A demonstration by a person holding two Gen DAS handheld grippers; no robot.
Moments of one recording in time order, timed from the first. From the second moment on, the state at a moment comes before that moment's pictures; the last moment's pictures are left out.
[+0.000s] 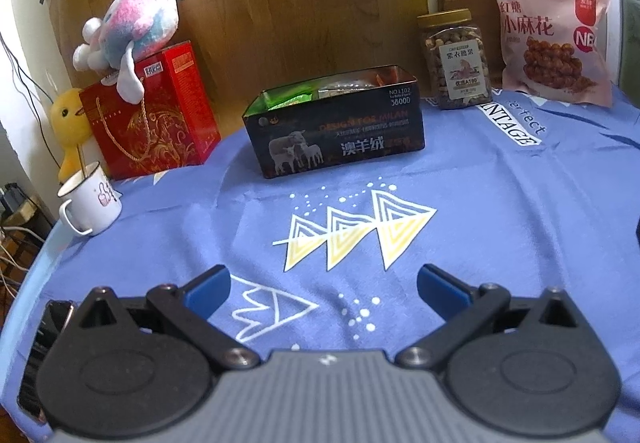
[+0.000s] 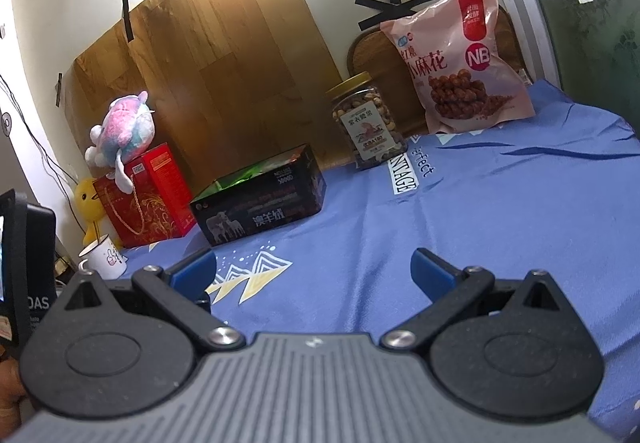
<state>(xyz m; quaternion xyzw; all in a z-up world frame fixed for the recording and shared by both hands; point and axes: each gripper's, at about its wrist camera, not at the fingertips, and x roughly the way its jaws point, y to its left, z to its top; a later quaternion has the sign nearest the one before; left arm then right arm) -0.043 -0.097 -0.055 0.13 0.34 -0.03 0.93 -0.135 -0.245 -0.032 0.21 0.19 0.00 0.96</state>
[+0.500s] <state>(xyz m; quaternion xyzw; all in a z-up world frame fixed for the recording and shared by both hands) -0.047 -0.098 -0.054 0.14 0.32 -0.01 0.94 -0.137 -0.247 -0.035 0.22 0.20 0.01 0.96</state>
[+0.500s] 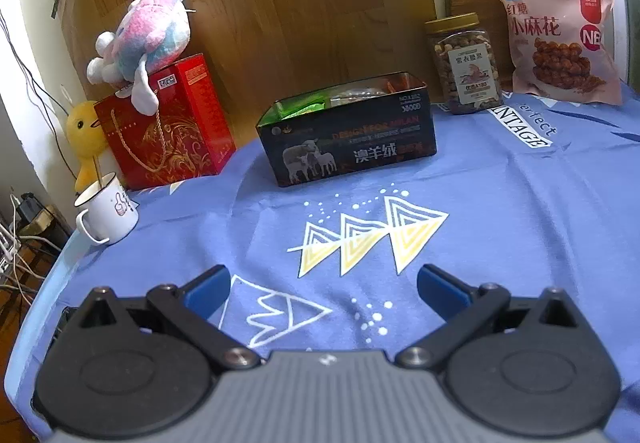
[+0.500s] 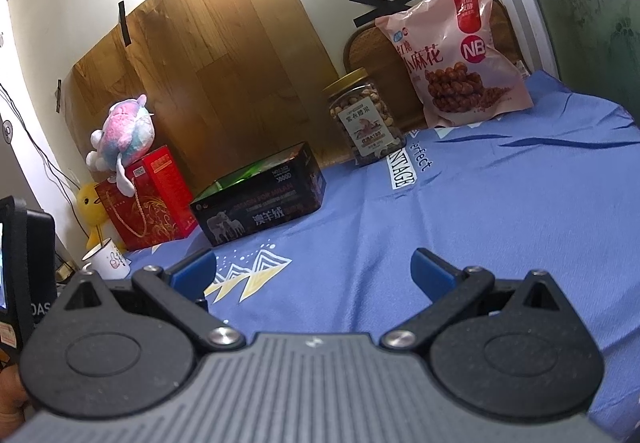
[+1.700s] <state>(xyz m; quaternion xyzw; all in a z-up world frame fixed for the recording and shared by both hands) -0.043 -0.129 -0.052 0.13 0.30 -0.08 0.94 -0.164 -0.264 -0.036 0.19 0.22 -0.07 0.96</state>
